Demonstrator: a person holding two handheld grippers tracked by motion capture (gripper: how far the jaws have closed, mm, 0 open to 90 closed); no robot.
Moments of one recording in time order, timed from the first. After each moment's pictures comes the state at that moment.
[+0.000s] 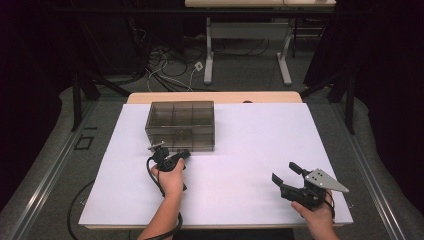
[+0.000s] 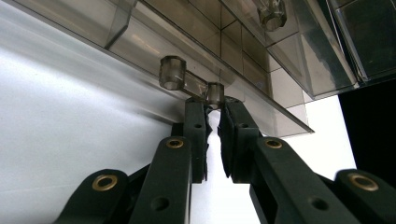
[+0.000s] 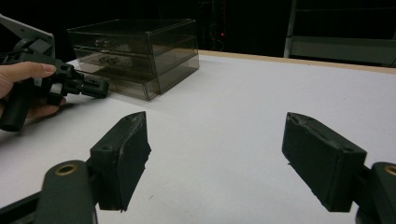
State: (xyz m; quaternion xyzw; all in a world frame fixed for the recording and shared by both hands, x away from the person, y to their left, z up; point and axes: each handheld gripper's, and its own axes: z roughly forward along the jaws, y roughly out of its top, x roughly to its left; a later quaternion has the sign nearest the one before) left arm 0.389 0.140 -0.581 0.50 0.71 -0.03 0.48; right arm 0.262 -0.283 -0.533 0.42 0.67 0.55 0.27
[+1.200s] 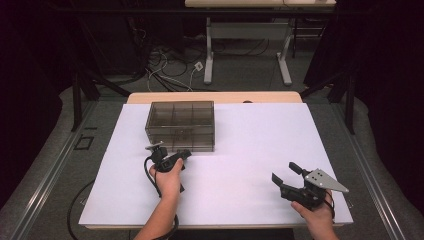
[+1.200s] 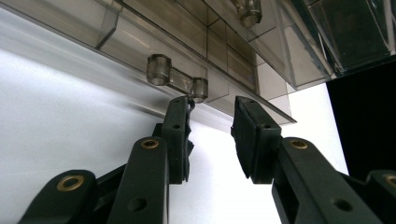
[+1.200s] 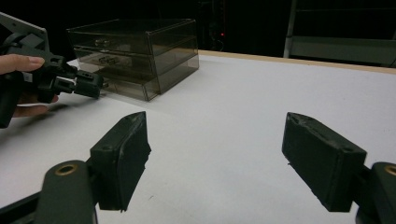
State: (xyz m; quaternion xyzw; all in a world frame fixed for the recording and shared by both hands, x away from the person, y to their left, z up) left arm 0.383 0.145 -0.571 0.52 0.70 -0.04 0.49; right arm 0.262 -0.283 -0.533 0.42 0.67 0.55 0.27
